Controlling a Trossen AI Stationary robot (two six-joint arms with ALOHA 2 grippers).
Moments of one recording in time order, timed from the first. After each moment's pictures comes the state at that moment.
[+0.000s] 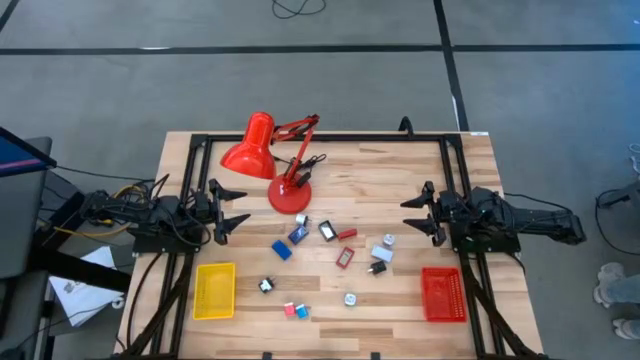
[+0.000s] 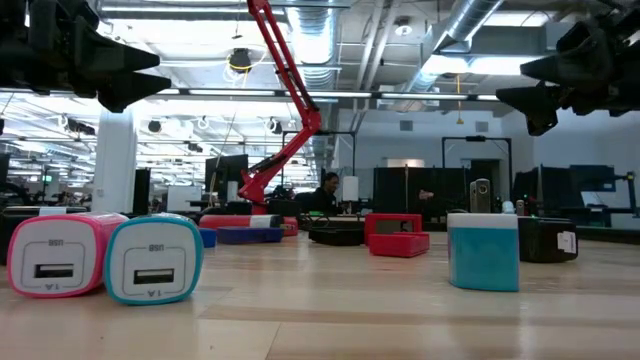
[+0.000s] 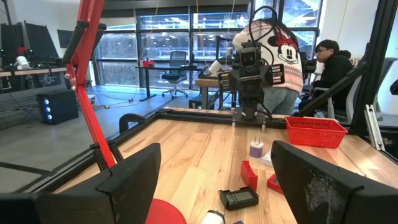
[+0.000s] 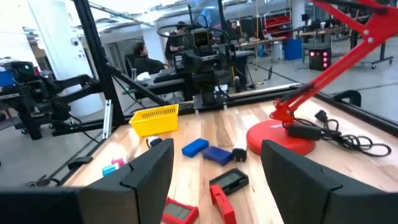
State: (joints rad) left arm -0.20 0.01 0.02 0.09 -0.47 0.02; right arm -0.08 0.01 0.01 0.03 -0.09 0.18
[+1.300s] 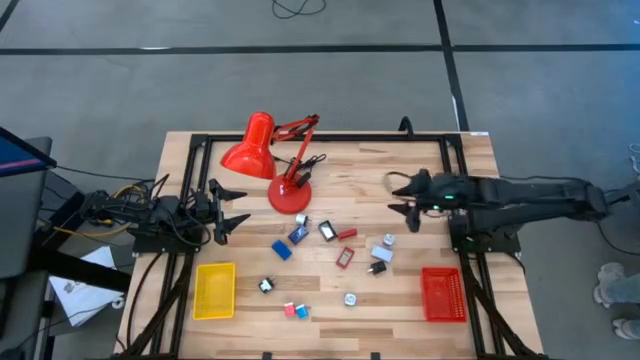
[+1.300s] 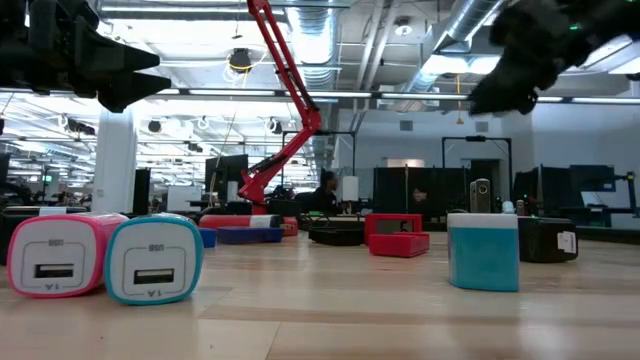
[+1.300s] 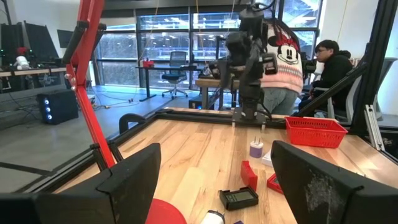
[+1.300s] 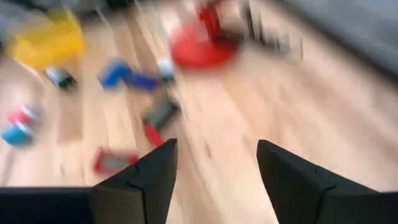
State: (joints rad) left arm -0.20 0.01 0.02 0.09 -0.47 0.02; right arm -0.05 0.75 0.57 -0.44 0.18 0.32
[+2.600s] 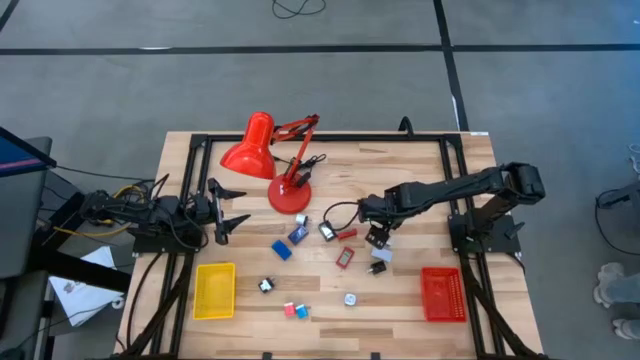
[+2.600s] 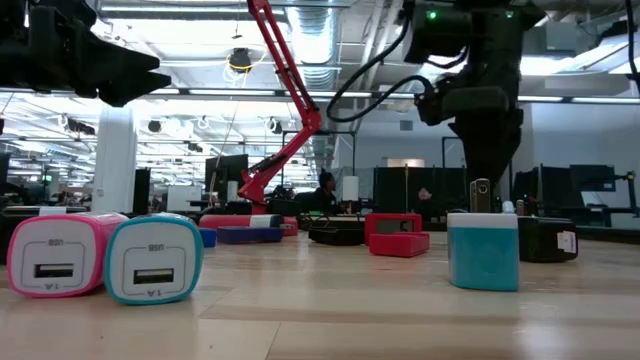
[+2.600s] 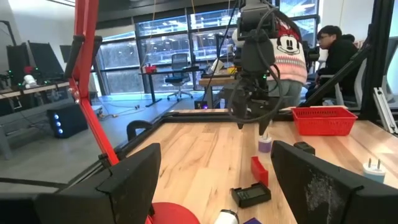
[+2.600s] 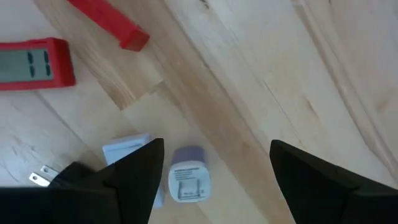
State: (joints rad) left arm -0.20 0.01 0.02 0.09 -0.47 0.13; right arm 0.04 1.58 1.03 -0.92 0.10 0.62
